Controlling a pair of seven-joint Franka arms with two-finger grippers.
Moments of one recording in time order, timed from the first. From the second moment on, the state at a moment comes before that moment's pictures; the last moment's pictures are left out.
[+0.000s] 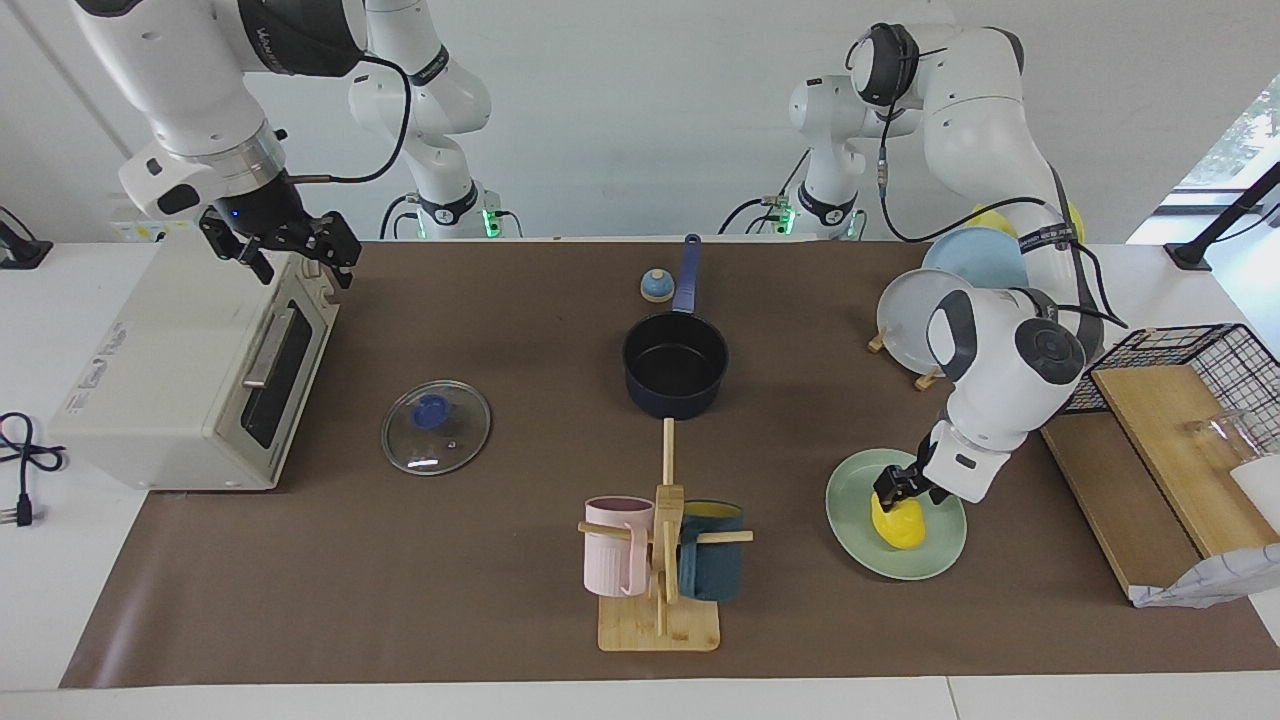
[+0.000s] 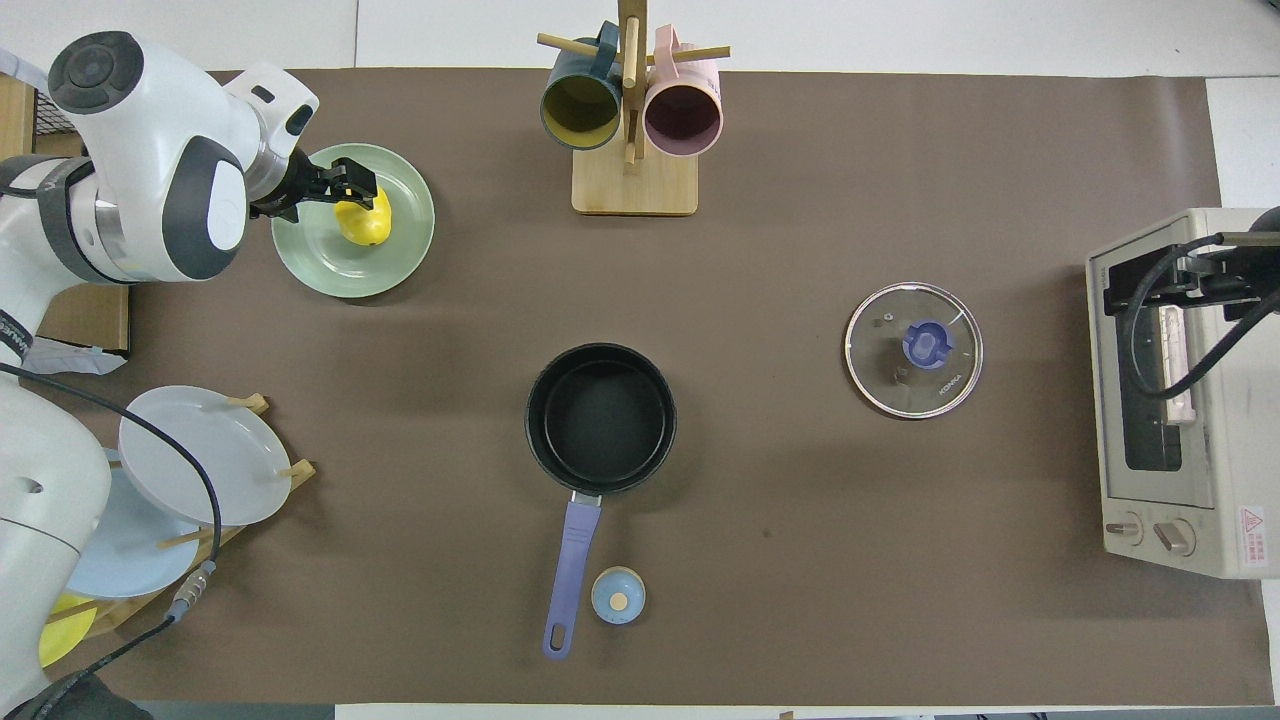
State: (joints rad) left arm -0.11 0.58 -0.02 -1.44 -0.05 2.06 -0.19; right arm 0.00 0.00 -0.01 -1.59 -0.03 1.56 0.07
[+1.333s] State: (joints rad) left arm 0.00 -0.02 -0.04 -1.56 -0.05 1.49 0.02; right arm 0.00 0.00 -0.01 -1.59 -0.03 1.56 0.07
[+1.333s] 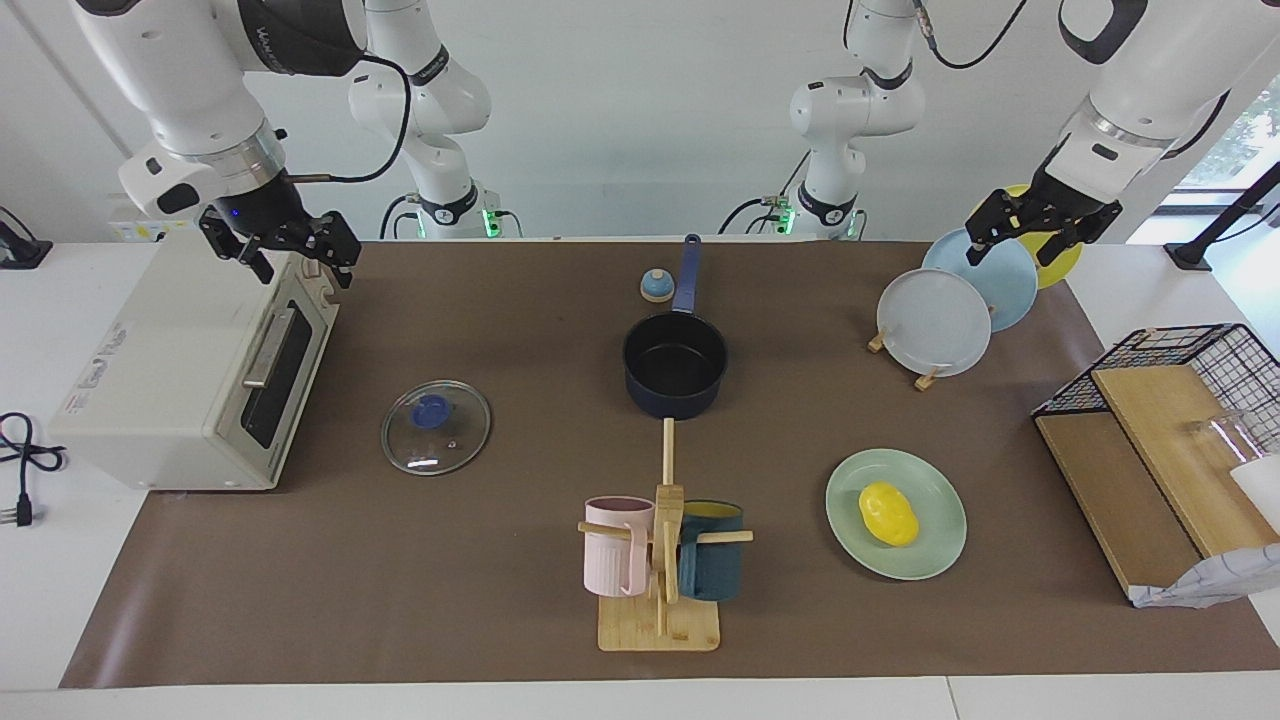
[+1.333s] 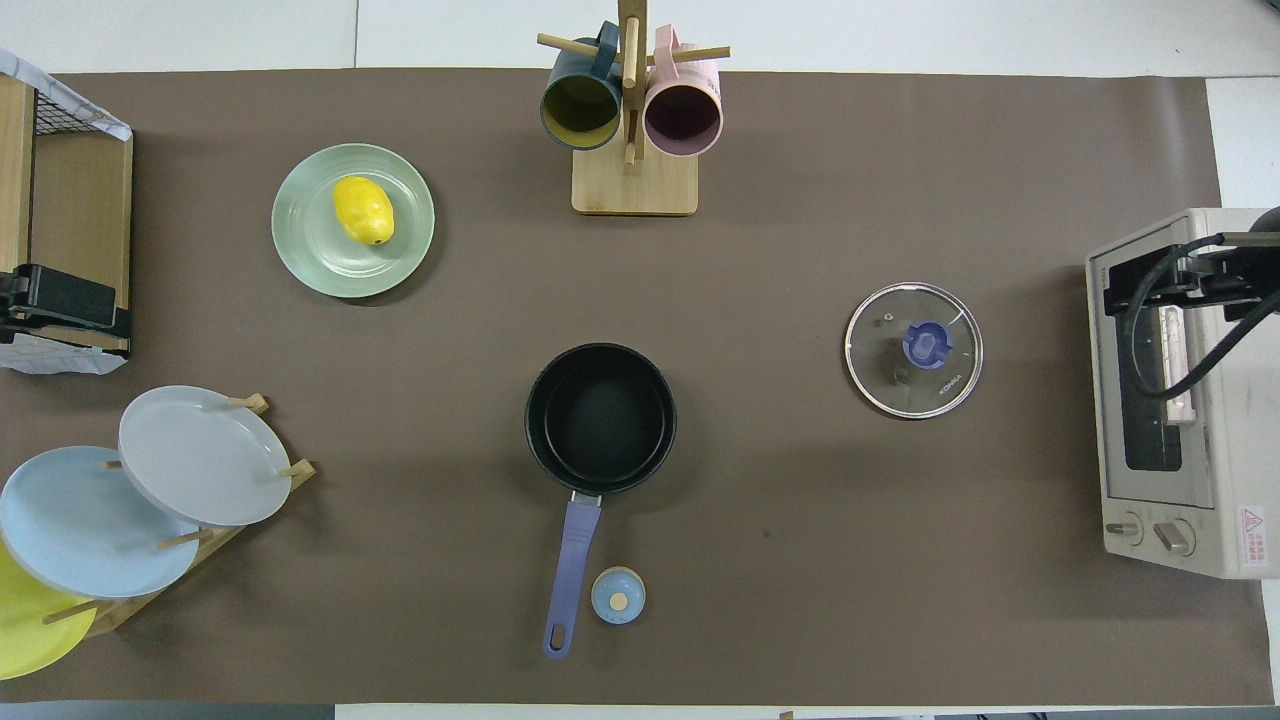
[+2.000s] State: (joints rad) left arm -0.03 -0.01 -0.04 -1.49 -0.01 1.49 0.01; right arm 0.00 0.00 -0.01 -1.59 -0.03 1.56 0.07
